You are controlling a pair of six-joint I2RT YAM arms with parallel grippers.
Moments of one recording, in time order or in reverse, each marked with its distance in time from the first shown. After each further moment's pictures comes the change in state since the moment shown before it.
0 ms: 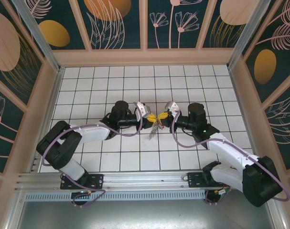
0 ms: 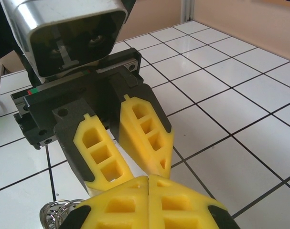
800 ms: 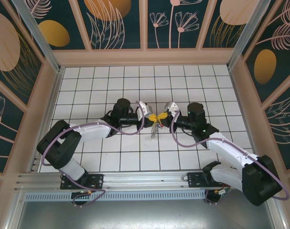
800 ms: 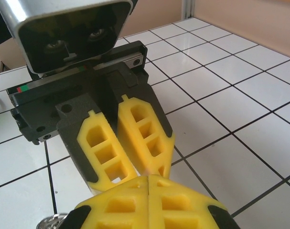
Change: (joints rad) left arm 0.000 0.006 0.052 -0.100 0.026 0.058; right arm 0.001 0.012 0.003 -0.005 0.000 -0.011
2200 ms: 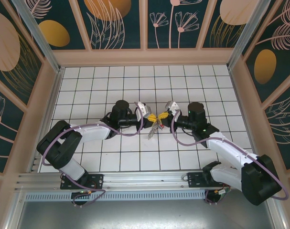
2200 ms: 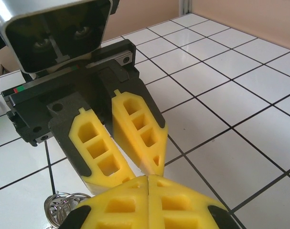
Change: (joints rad) left arm 0.000 0.000 -0.037 0.072 -0.022 -0.032; right arm -0.017 0.007 0.001 -0.007 -0.012 0.023
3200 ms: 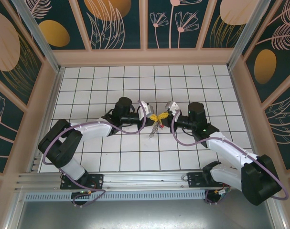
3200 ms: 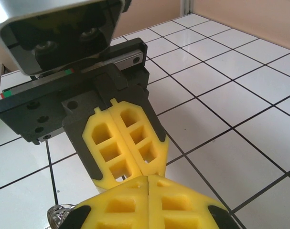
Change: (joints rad) left arm 0.000 0.019 0.073 -0.117 0.045 0.065; right arm 0.000 0.000 0.000 -0.001 -0.002 -0.003
